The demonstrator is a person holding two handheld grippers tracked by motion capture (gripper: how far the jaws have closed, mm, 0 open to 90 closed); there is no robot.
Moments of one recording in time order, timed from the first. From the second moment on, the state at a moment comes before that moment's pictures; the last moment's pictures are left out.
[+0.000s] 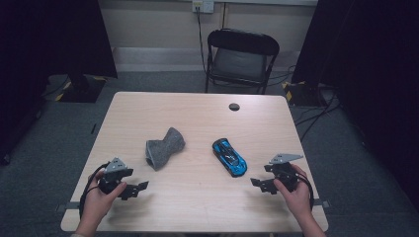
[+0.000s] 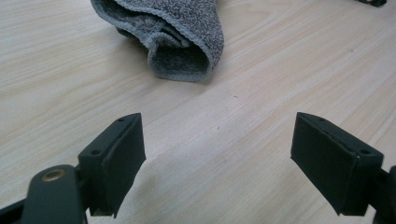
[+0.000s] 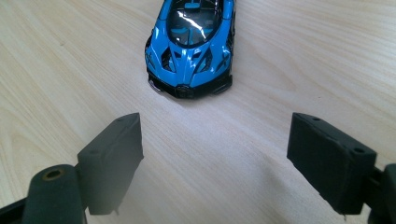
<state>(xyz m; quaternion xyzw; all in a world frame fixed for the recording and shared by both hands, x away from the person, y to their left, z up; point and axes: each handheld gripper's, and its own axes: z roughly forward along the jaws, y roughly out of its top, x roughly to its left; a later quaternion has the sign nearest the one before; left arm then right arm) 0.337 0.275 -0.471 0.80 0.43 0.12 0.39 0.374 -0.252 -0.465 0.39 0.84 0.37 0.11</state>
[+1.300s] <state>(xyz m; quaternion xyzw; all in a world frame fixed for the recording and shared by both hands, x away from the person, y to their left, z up) 0.316 0.302 -0.474 0.80 0.44 0.13 0.39 0.347 -0.284 -0.475 0.39 0.83 0.37 0.11</state>
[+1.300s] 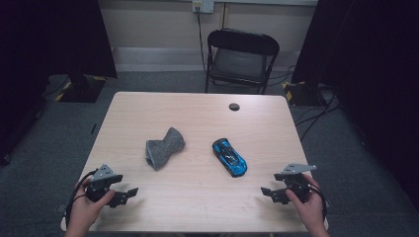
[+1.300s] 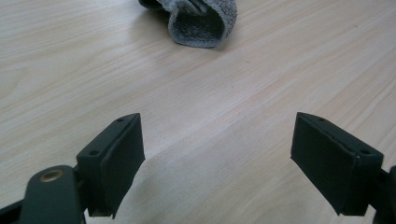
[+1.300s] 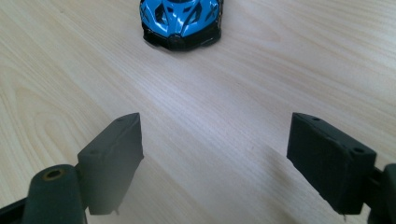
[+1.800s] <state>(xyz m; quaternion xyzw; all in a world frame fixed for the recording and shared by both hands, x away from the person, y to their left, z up) 0.311 0.309 -0.481 0.81 0.42 0.13 0.38 0.341 -0.300 -0.484 0.39 0.84 0.36 0.11</state>
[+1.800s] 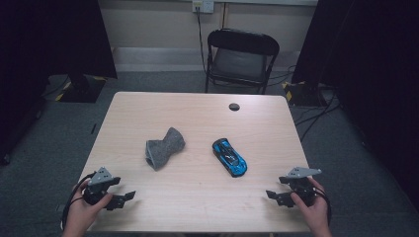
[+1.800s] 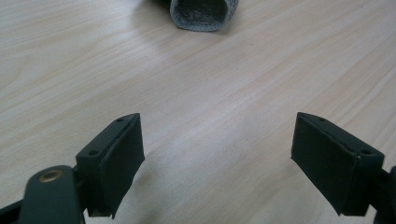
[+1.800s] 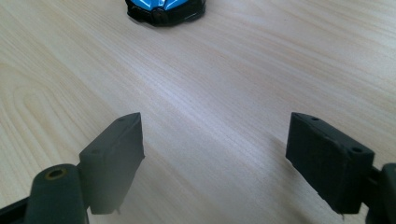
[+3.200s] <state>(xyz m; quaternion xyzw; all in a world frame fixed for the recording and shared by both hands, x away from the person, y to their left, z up) 0.308 0.319 -0.498 0.83 0.39 0.16 0.36 0.335 -0.305 -0.500 0.37 0.84 0.37 0.16</state>
